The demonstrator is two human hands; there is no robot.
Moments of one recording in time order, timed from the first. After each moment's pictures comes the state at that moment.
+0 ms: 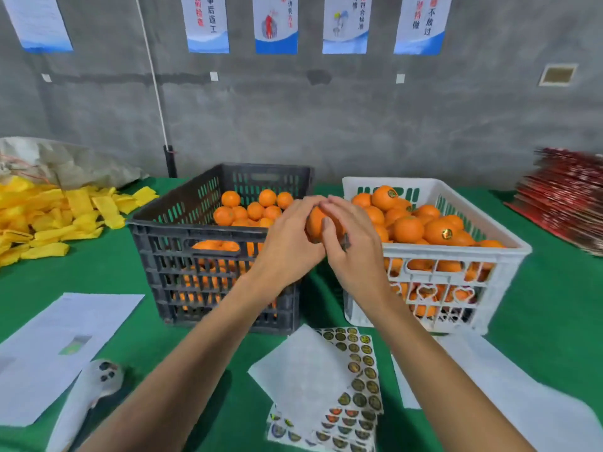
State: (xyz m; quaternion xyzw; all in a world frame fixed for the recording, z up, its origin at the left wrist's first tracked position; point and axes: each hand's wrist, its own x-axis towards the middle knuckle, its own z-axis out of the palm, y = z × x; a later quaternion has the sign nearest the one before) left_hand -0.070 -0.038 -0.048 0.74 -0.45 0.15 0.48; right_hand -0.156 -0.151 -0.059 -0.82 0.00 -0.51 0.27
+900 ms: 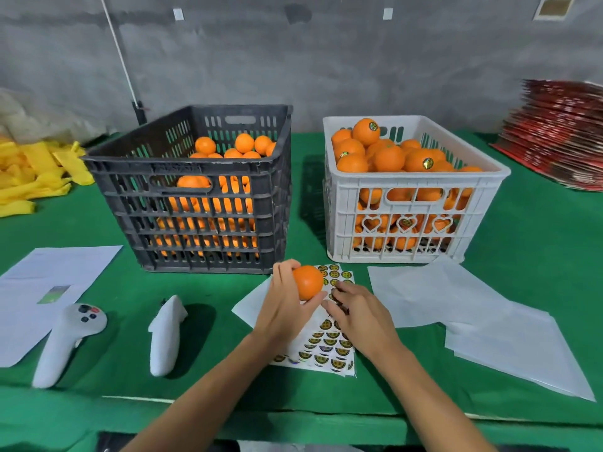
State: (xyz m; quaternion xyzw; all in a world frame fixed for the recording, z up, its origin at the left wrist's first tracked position) left_hand -0.141 -0.029 -0.268 0.83 -0.36 0.03 0.43; right_hand -0.260 -0.164 -0.257 -0.95 0.18 -0.15 0.19
